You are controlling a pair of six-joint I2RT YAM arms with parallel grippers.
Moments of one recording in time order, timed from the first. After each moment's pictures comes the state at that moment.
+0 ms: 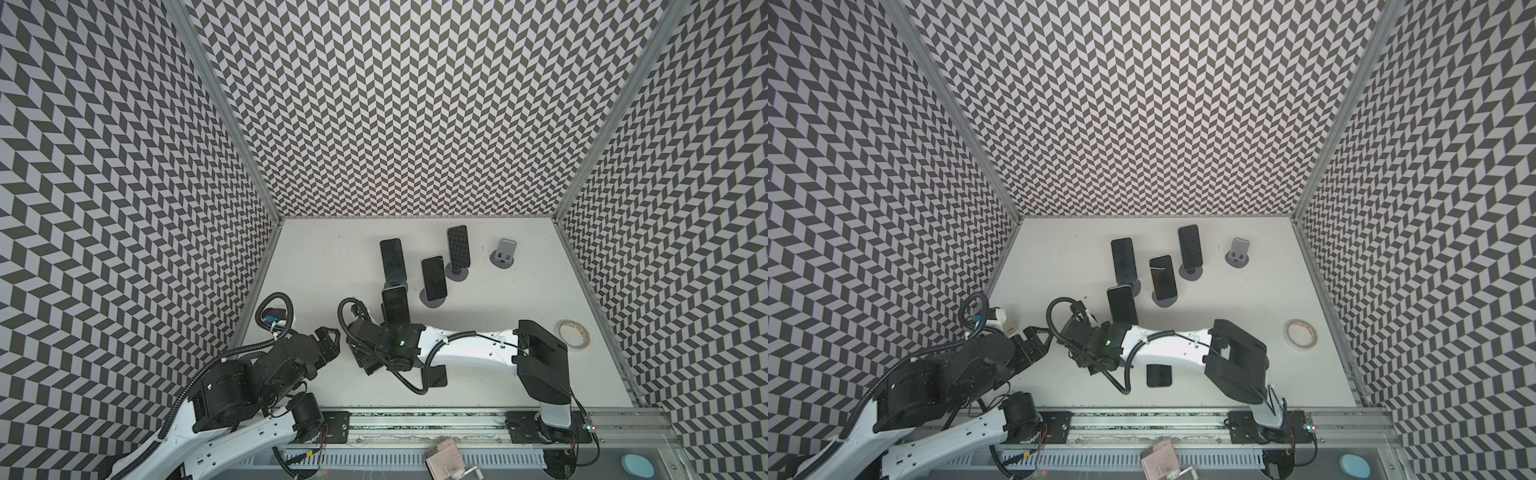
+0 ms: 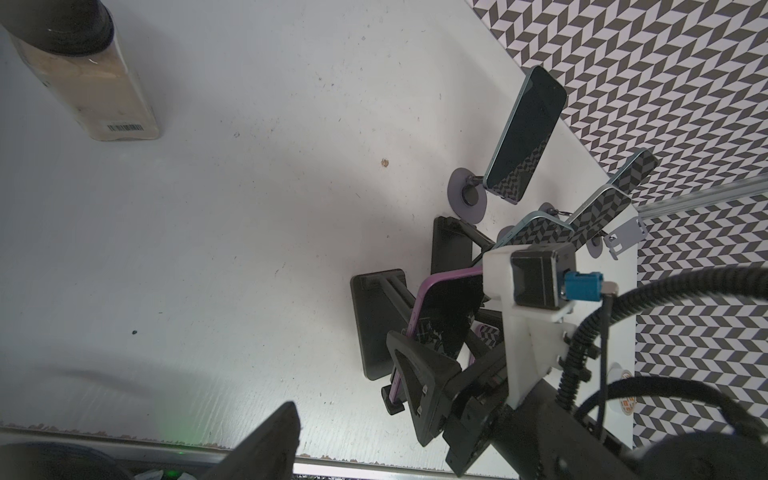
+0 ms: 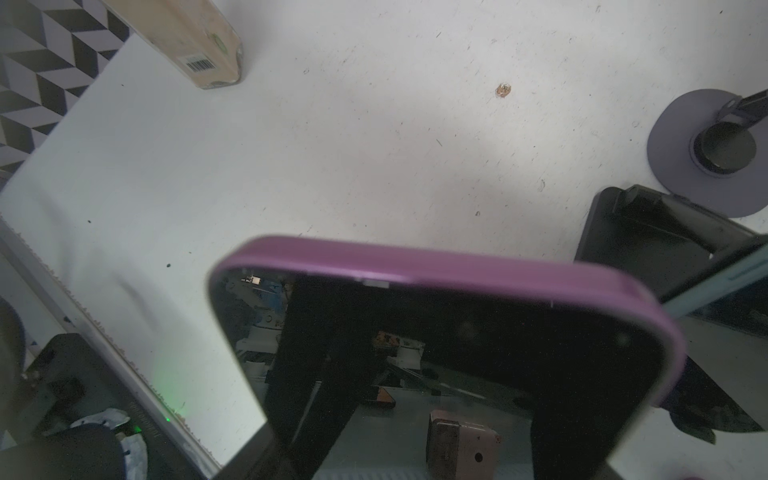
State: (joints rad) left arm -1.01 0.49 0.98 -1.34 -0.49 -1.34; right arm 1.29 1.96 1.50 -0.49 0.32 0.61
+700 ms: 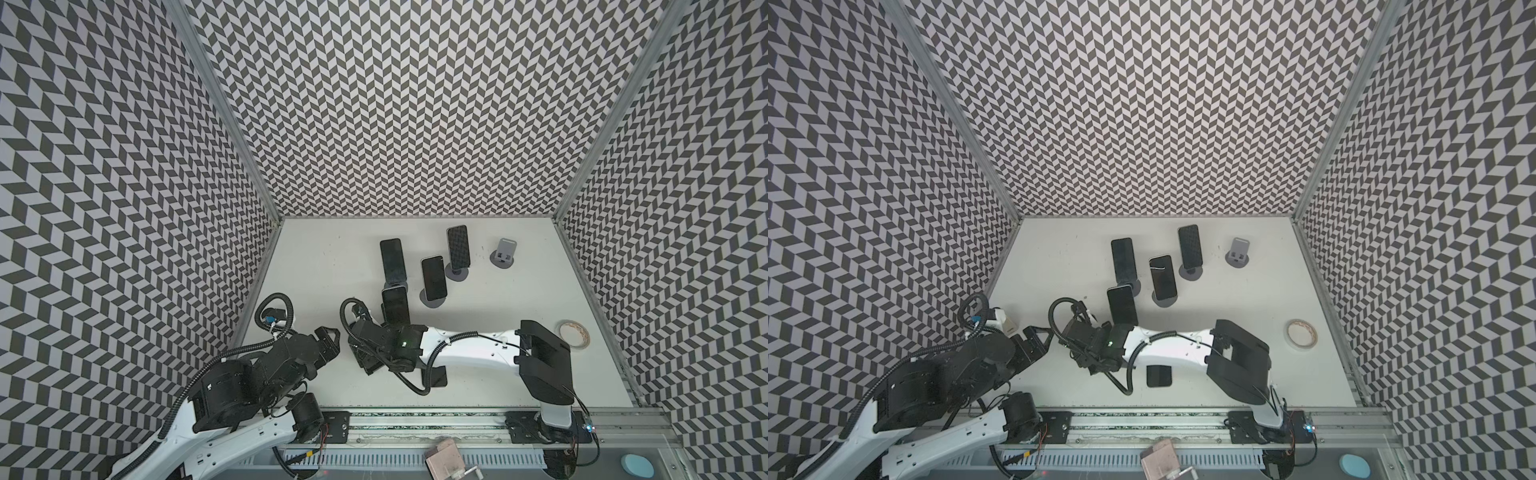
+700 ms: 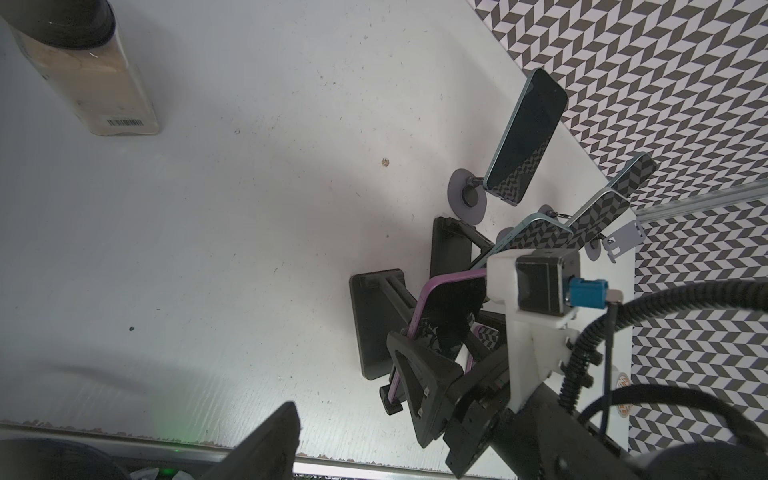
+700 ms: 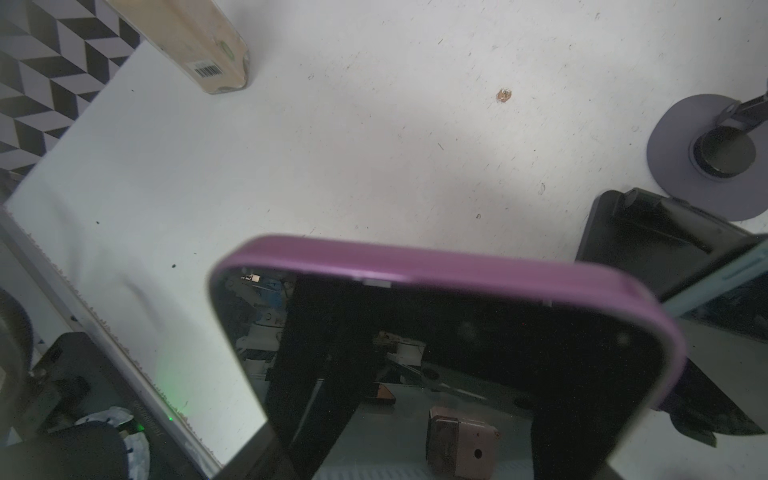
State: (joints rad) left arm -1.01 0.49 0.98 -1.34 -0.49 -1.35; right arm 1.29 1.94 1.46 -0.44 0.31 0.60
